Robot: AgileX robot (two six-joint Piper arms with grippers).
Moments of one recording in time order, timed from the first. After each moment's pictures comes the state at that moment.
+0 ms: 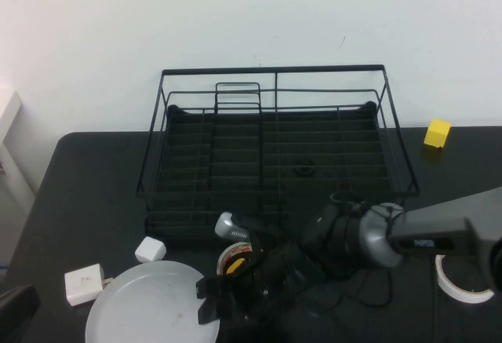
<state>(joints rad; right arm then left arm) 0.74 2.29 -1.31 1.31 0.51 -0.61 -0.09 0.36 -0.33 -0.52 0.48 0.13</state>
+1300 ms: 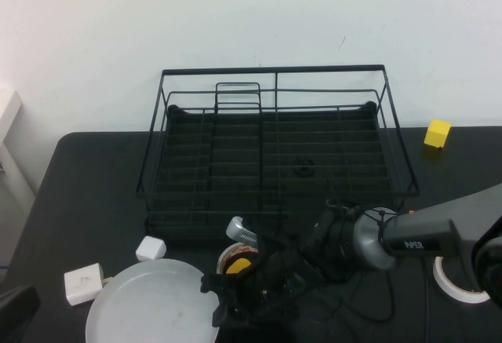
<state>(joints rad) 0.73 2.34 -1.34 1.29 0.49 -0.41 -0.09 0.36 -0.33 -0.52 0.48 0.13</state>
